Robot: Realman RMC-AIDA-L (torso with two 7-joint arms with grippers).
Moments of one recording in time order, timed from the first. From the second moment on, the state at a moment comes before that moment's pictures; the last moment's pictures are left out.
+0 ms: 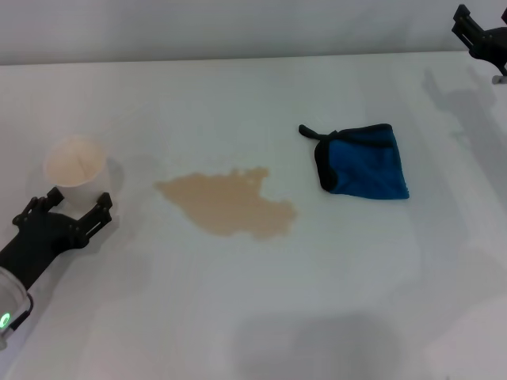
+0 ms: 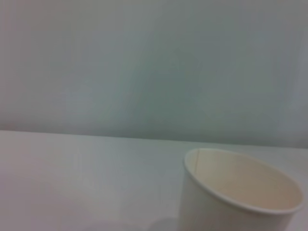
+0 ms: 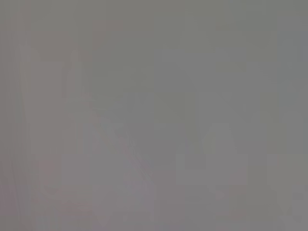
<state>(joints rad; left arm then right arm) -0.48 -2.10 0.82 -0.07 -2.09 -1.05 2.62 0.56 2.02 -0.90 -0.11 -0.49 -0.92 0.48</state>
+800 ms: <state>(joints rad) -0.37 -2.08 0.83 -0.08 -1.92 -1.35 2.48 0.57 2.02 -0.89 -0.12 -0.48 -0.91 0.48</state>
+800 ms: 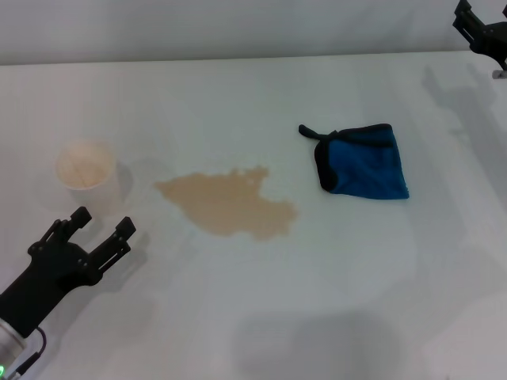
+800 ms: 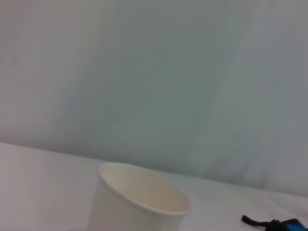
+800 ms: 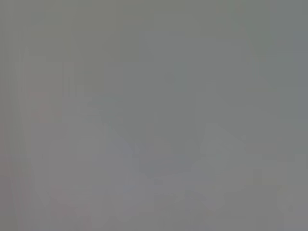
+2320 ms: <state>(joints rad) -0.29 -2.09 0.82 -0.08 -2.64 -1.59 2.20 0.72 1.77 -1.58 -0.44 -1.16 -0.85 1.87</state>
